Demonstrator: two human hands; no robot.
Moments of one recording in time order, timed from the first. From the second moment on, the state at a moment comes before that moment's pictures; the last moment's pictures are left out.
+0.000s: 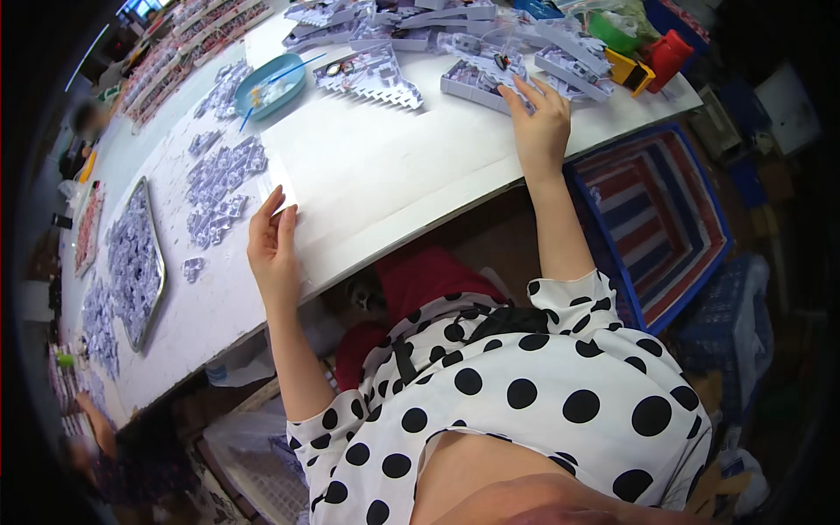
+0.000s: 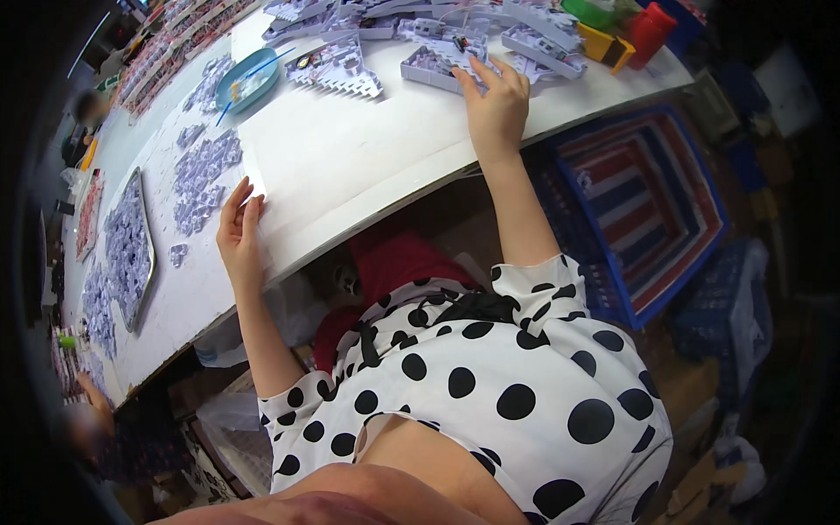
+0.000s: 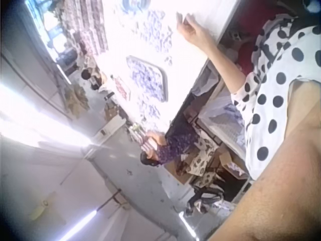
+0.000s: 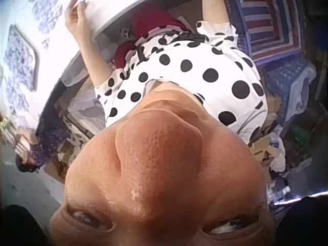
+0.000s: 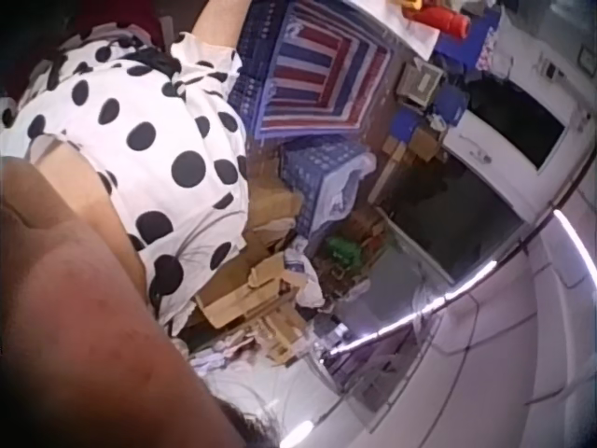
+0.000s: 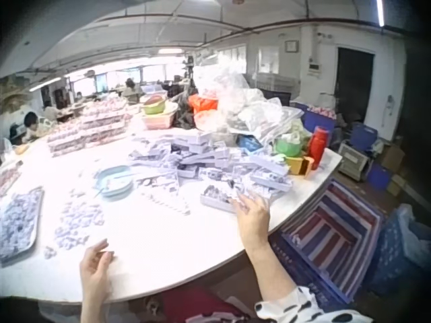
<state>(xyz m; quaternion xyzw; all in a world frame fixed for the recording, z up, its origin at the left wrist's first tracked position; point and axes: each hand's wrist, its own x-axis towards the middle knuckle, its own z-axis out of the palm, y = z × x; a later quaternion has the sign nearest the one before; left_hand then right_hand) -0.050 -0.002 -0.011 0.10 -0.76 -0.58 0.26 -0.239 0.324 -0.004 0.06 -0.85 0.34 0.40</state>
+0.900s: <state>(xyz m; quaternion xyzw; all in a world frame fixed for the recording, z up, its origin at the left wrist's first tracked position) -0.042 0.000 -0.011 0.11 -0.73 -0.60 0.30 -0.262 0.214 0.049 0.37 -0.91 0.19 0.00</state>
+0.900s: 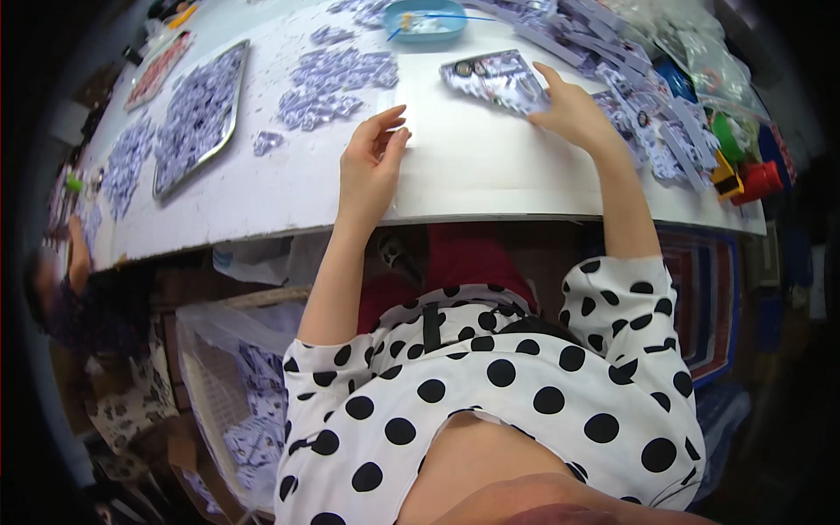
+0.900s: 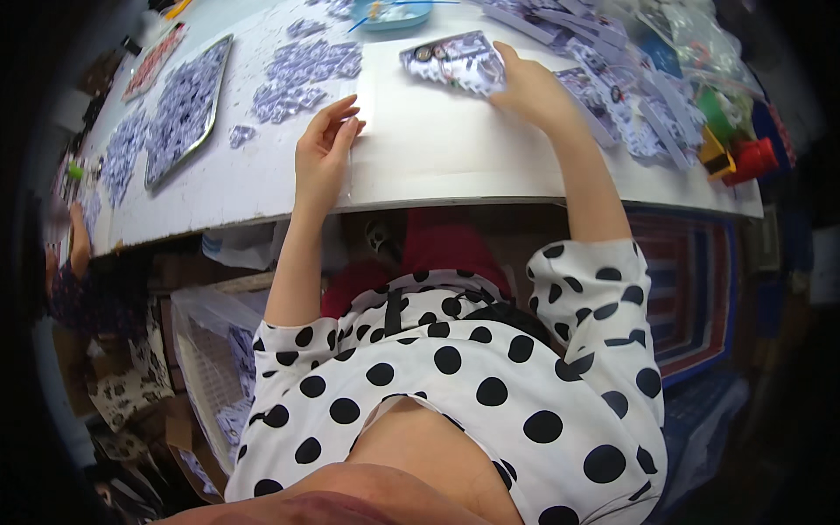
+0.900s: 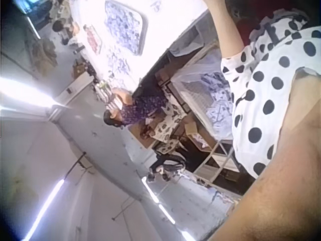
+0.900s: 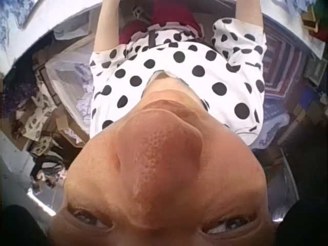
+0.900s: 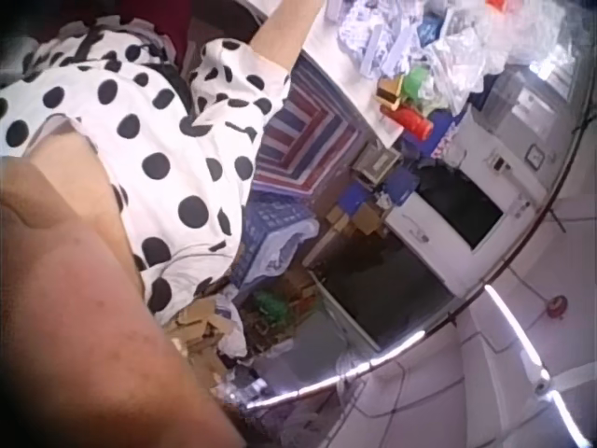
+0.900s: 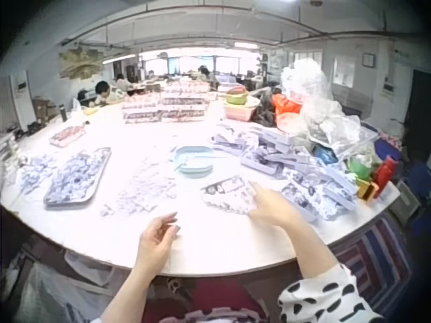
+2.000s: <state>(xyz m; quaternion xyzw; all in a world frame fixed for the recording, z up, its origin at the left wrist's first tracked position) -0.056 0.010 0.030 -0.03 -0.91 -0.29 0.28 -0.161 0.202 0.038 0.55 -0.76 0.36 0.00</state>
